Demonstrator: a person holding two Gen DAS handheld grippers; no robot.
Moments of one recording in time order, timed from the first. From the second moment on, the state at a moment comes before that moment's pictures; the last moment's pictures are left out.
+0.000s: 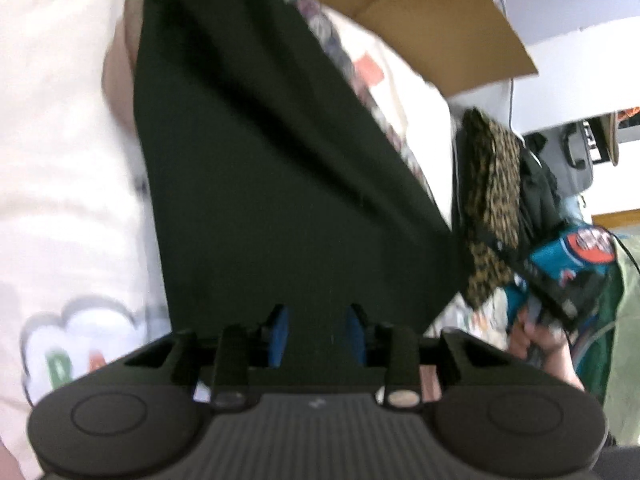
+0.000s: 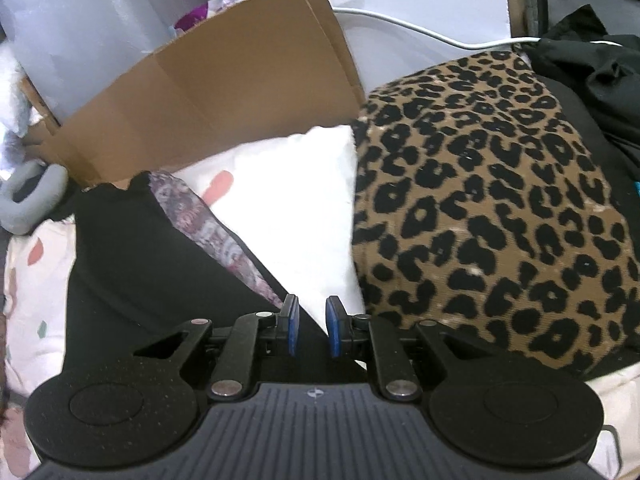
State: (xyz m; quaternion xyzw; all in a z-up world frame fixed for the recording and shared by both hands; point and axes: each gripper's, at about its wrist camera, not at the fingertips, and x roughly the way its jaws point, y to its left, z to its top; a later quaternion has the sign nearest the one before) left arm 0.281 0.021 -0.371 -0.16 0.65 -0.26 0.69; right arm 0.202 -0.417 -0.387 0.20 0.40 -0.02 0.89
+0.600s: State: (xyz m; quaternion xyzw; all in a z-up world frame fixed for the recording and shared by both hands) left arm 0.437 -0.060 -0.345 -0.17 0.57 -0.19 0.78; right arm 0.242 -0.393 -0.393 0.21 0.38 0.04 0.90
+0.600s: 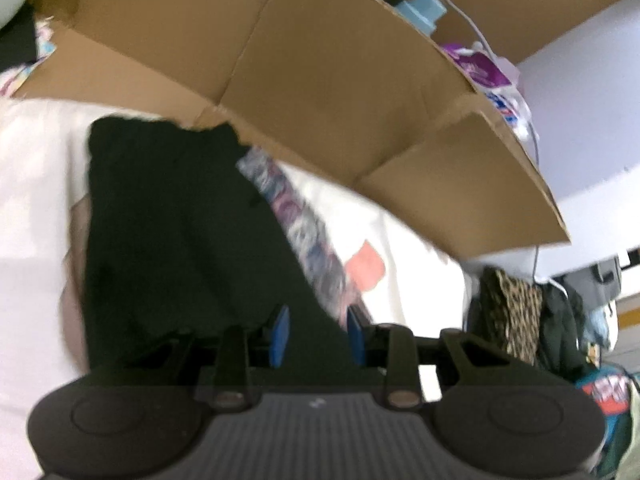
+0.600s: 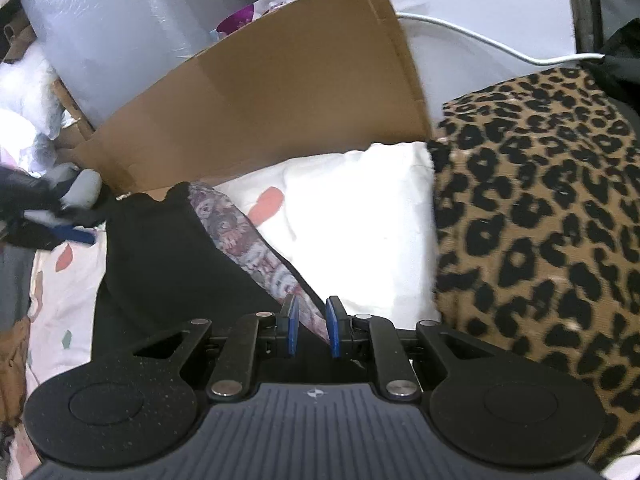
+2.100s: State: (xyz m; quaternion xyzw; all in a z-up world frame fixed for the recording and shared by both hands) left arm 0.507 -0.075 -0.431 -0.12 0.61 0.00 0.78; right arm 0.290 -0.362 -0.429 0.13 0.40 0.11 0.90
